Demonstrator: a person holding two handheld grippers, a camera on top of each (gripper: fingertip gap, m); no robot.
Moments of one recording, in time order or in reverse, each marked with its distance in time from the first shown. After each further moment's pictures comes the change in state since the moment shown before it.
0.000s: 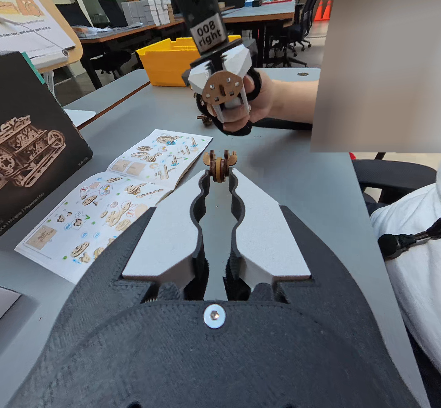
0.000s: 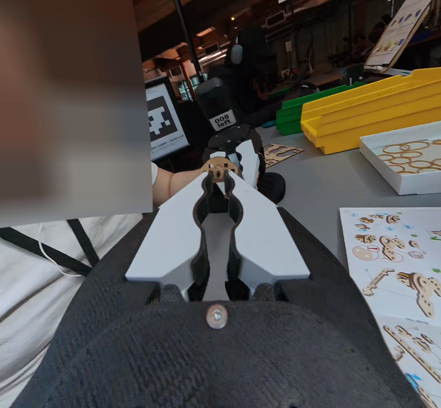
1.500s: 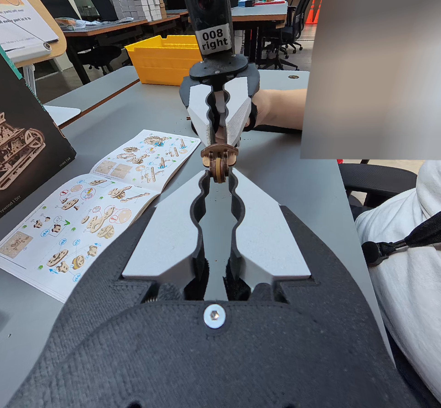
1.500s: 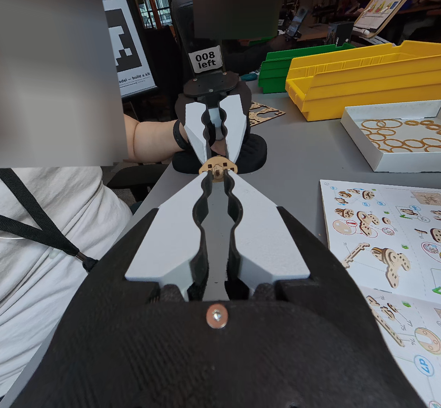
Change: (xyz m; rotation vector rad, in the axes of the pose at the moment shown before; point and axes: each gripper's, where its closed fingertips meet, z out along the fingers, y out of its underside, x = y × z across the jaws) left arm 0.010 0.001 0.007 -0.017 0.025 -0.029; right arm 0.009 0.045 0.010 -0.226 0.113 -0.176
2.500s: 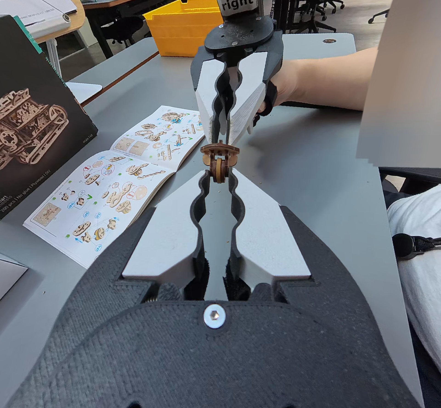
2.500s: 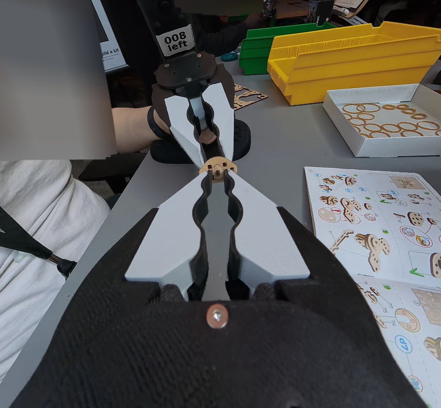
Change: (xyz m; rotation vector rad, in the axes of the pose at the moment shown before) left arm -0.011 0.019 0.000 -0.106 -0.111 0.035; right arm 0.013 0.013 0.009 -0.080 0.098 -0.019
